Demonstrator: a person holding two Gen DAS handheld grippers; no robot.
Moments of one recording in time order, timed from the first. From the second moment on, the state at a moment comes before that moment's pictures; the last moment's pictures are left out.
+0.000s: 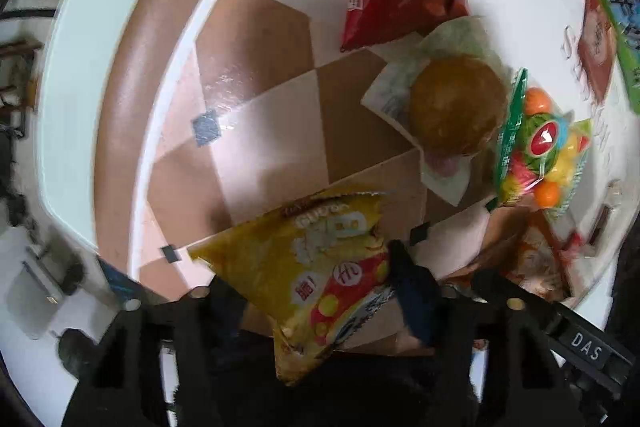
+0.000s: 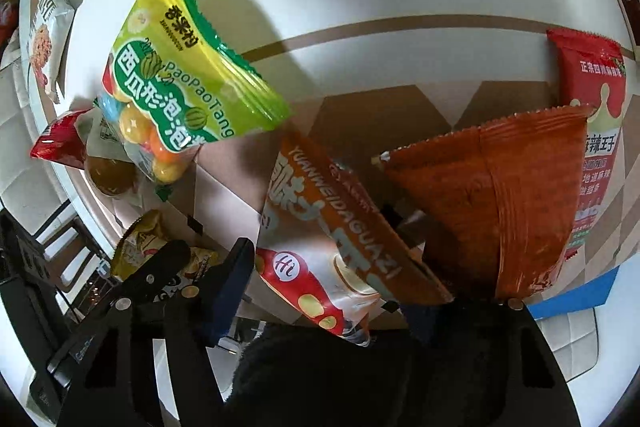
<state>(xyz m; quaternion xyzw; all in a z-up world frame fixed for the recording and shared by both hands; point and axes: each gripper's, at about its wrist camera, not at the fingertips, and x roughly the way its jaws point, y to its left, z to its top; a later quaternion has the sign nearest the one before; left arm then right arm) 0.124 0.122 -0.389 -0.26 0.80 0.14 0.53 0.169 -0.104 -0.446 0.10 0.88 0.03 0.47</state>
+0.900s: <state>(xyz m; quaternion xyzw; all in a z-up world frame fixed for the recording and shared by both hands) 0.224 0.064 -0.212 -0.15 0.69 0.03 0.71 0.222 -0.100 -0.287 0.08 0.78 0.13 0.60</state>
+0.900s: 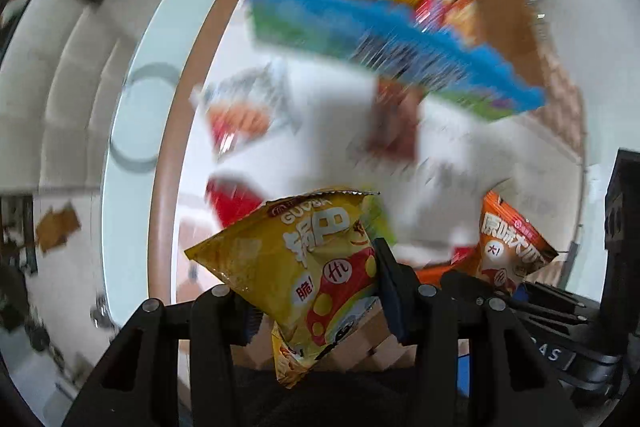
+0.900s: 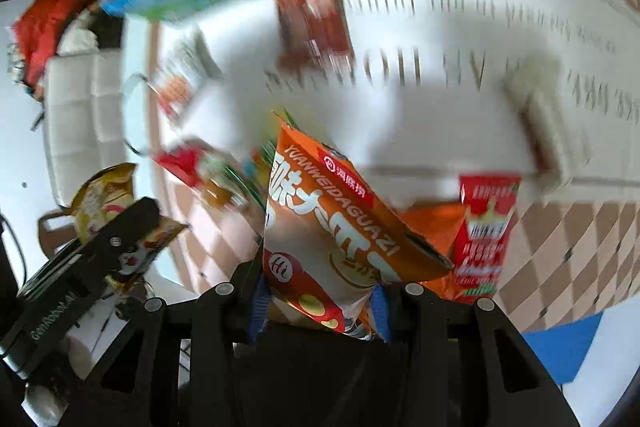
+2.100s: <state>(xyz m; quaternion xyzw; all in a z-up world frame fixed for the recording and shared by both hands) 0.461 0.113 -0.308 -0.07 0.76 0.02 0.65 0.476 -0.118 -0.329 0.01 0.76 0.06 0.65</state>
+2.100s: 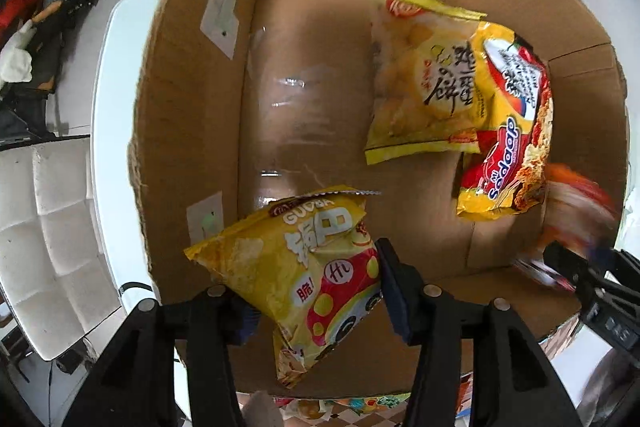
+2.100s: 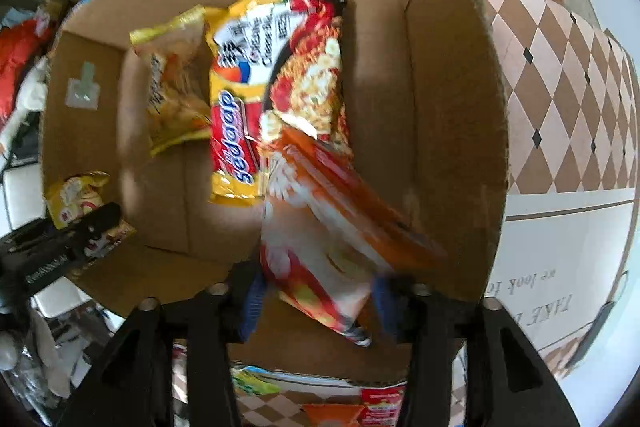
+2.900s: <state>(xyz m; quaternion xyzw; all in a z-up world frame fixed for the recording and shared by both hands) 0.422 0.101 -0.230 -0.06 0.66 0.03 0.75 0.442 -0.109 -0.269 -0.01 0.69 0.05 0.72</state>
